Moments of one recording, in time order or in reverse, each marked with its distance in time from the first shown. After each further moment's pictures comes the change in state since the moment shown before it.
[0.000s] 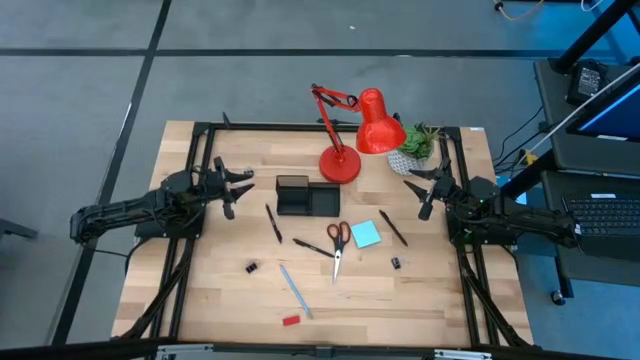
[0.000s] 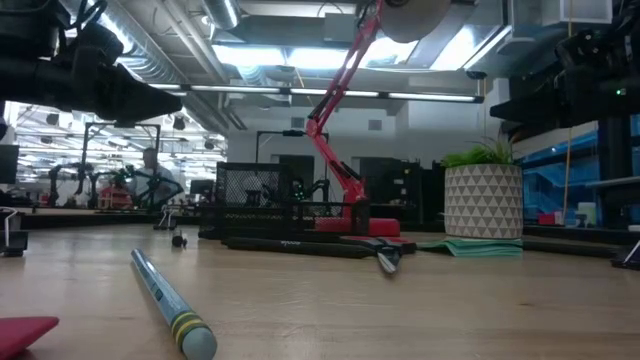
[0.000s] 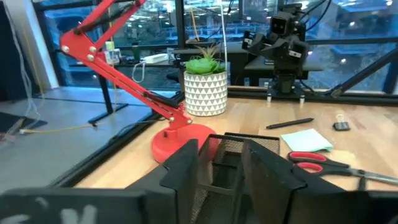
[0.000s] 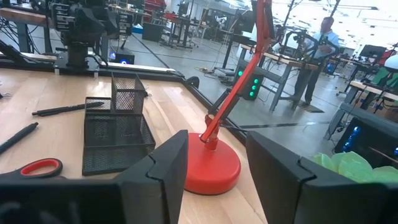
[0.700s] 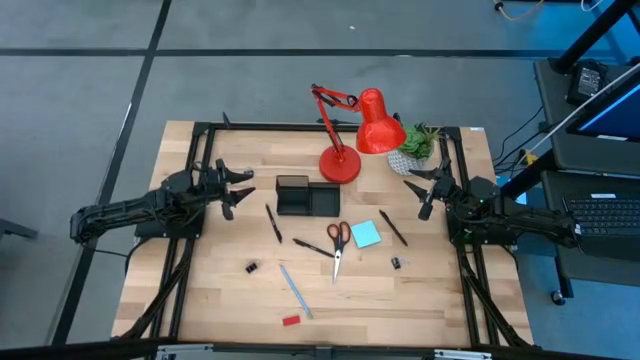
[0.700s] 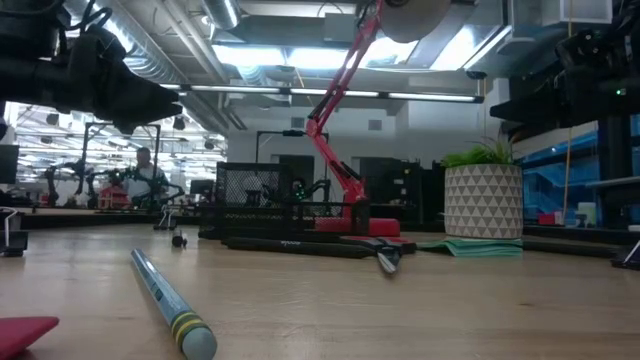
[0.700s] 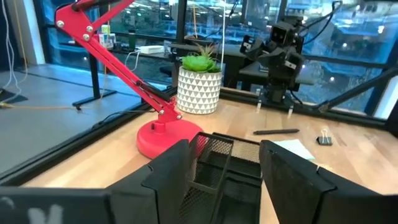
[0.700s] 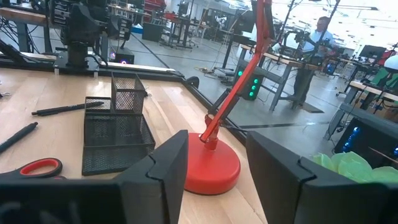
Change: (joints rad) left arm 0.000 0.000 0.000 -0.004 0.024 -0.152; right arm 0.000 0.000 0.000 0.000 0.000 -0.001
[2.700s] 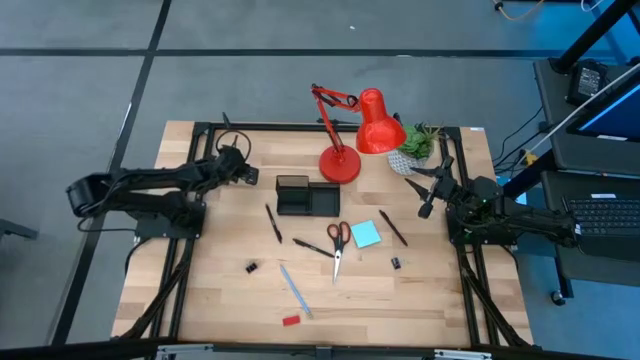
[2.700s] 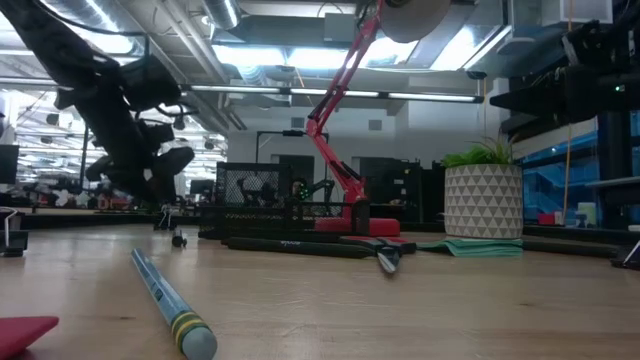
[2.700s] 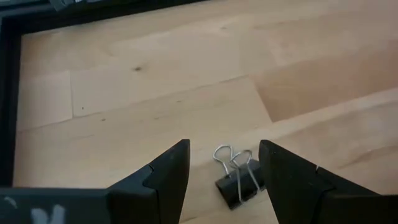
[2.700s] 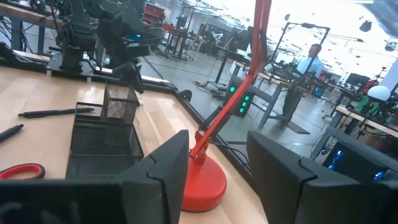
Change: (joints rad) left arm 0.309 1.014 0.292 -0.150 -0.384 -0.445; right arm 0.000 0.000 0.000 0.064 0.000 -0.113
